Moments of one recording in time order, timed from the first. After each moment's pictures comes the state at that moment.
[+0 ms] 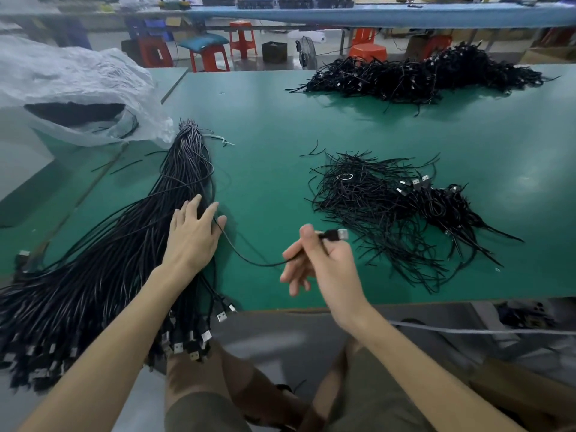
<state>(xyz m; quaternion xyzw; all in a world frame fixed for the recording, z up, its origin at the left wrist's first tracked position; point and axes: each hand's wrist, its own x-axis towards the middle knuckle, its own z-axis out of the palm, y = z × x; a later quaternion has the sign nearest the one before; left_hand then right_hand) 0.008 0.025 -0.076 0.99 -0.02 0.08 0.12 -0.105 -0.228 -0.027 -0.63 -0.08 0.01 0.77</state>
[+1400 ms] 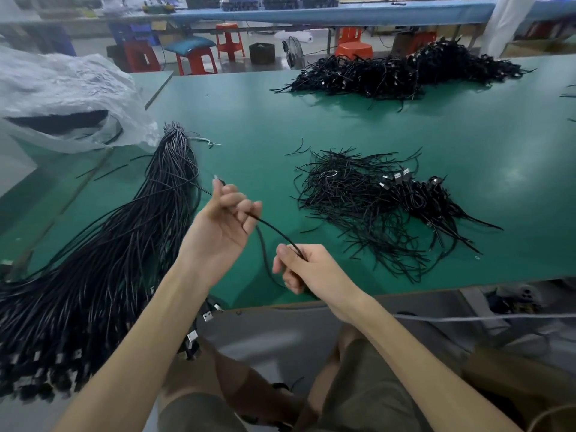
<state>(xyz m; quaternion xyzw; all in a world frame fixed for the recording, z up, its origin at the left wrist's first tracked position) -0.041 -0.069 -0.002 0.29 -0.05 -0.16 0.94 -0.094 -0.250 -0.049 -0.69 -0.10 0.12 0.70</state>
